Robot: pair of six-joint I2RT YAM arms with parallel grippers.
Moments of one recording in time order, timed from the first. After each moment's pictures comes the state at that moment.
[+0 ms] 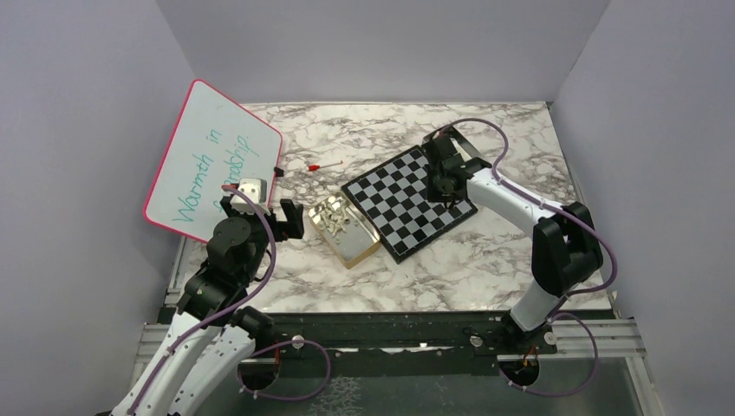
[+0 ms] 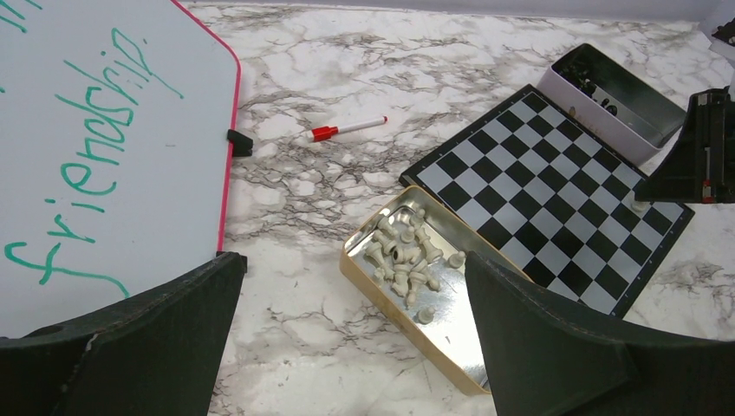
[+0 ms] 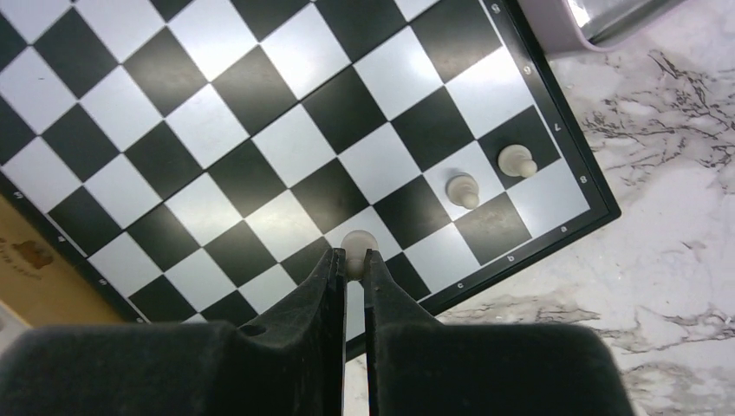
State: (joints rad) left arm -0.51 0.47 0.68 -0.39 -0.31 -0.20; right arm 0.53 1.69 1.26 -0.58 0.24 0.44
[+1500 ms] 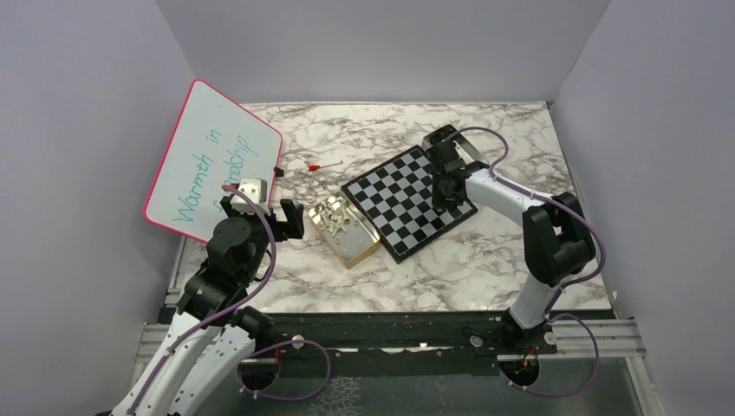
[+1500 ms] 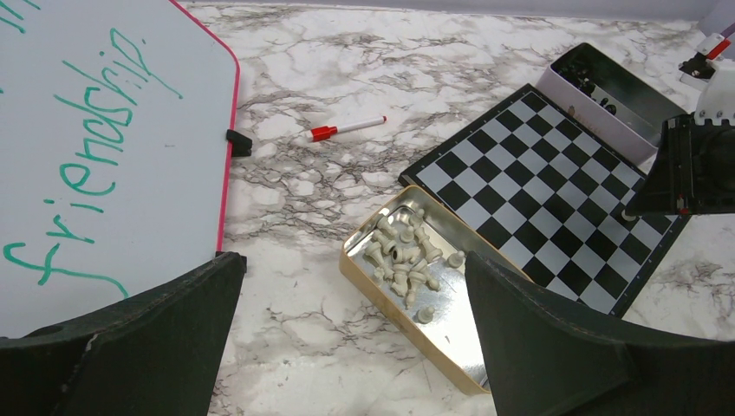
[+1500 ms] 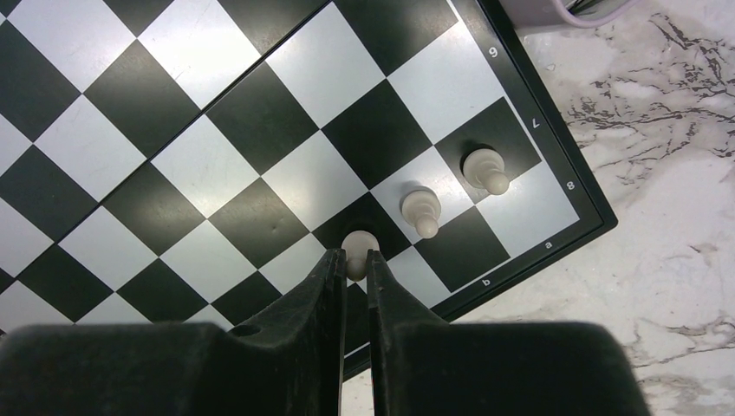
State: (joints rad) left arm -0.51 0.47 0.68 -0.39 -0.31 -0.20; right arm 0.45 1.76 1.20 -0.54 0.24 0.44
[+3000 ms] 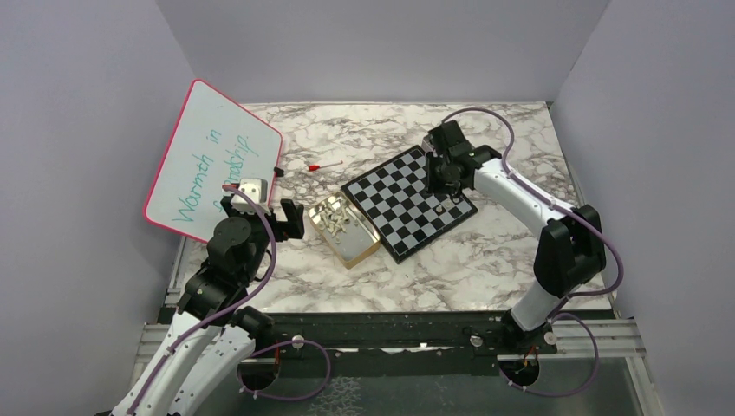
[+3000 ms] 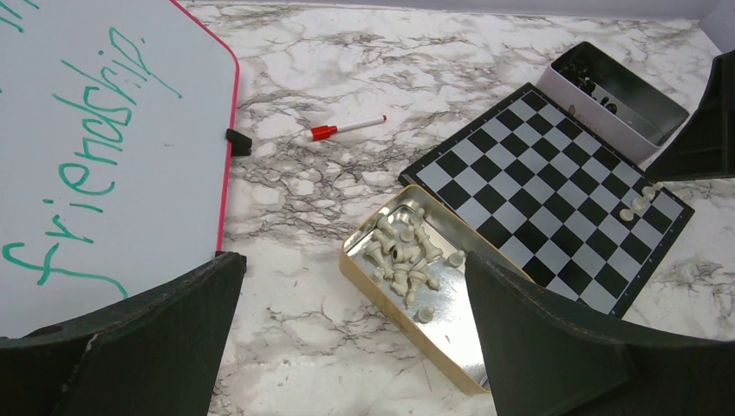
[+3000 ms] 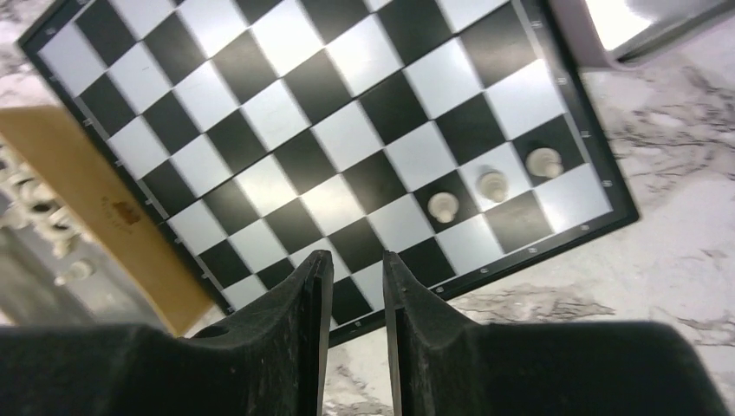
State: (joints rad) left arm -0.51 0.47 0.68 -0.39 -0.31 -0.20; right arm 0.46 1.68 1.36 -0.69 0.10 0.42
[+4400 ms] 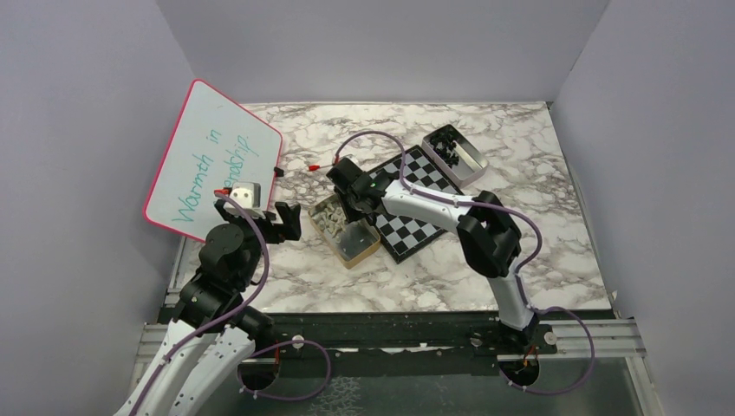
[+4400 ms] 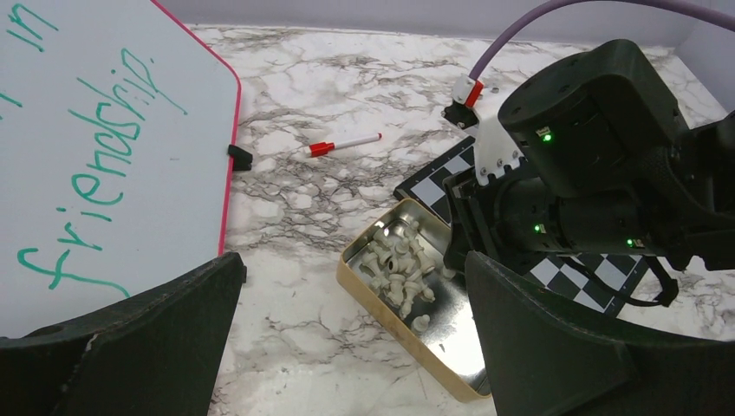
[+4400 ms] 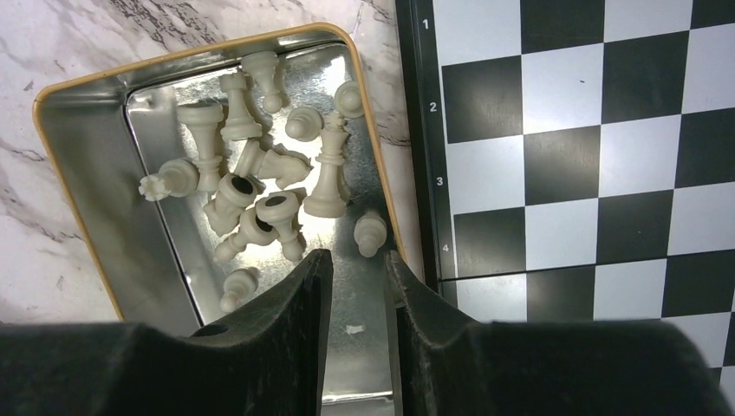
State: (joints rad) left arm -0.51 0.42 0.68 -0.39 -0.31 -0.20; right arm 0.93 2.11 1.69 -0.57 0.24 0.39
